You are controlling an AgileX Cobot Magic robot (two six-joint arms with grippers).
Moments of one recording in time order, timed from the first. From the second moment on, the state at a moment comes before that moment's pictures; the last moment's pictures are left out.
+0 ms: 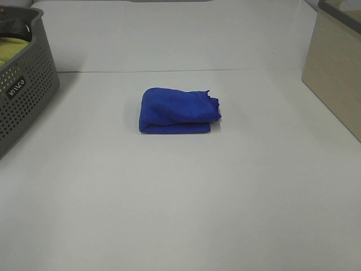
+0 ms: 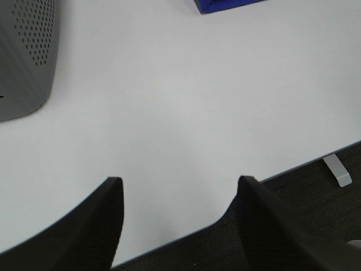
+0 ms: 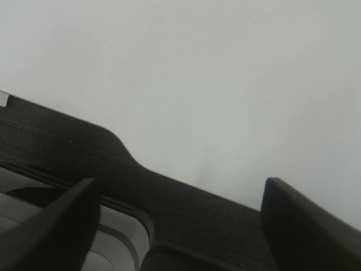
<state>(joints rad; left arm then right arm) -0.17 0.19 -0.52 -0.18 1.10 0.14 0.14 0.45 -0.46 0.12 1.11 -0.15</state>
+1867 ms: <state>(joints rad) -0.01 -0.01 -0.52 -0.18 1.09 0.14 -0.01 0.00 -0.46 0.15 1.11 -0.15</state>
